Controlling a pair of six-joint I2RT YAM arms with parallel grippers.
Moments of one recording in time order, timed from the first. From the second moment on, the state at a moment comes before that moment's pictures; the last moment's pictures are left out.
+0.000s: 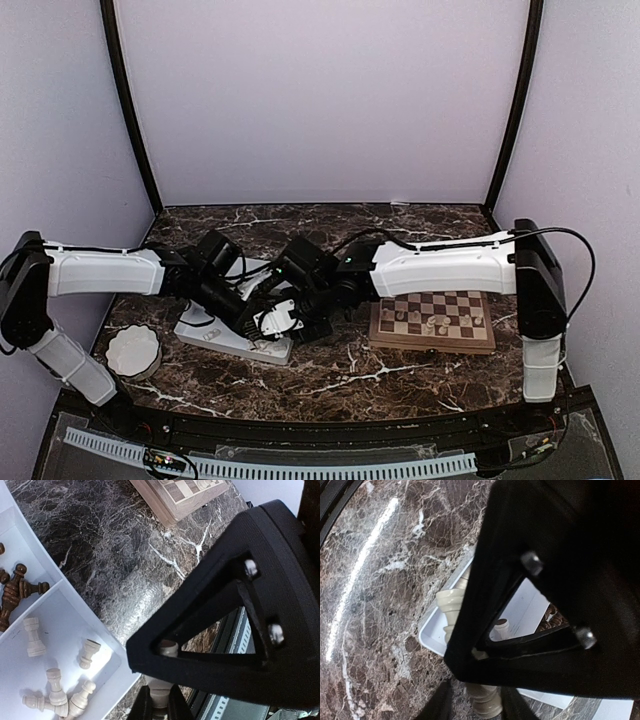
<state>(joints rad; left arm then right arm) -0.69 1.50 0.88 -0.42 0.68 -0.15 1.17 2.01 1.62 -0.63 -0.03 -0.94</state>
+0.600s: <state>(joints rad) -0.62 1.54 0.88 -0.42 0.59 -0.13 1.14 2.09 1.67 -0.56 0.02 -0.86</state>
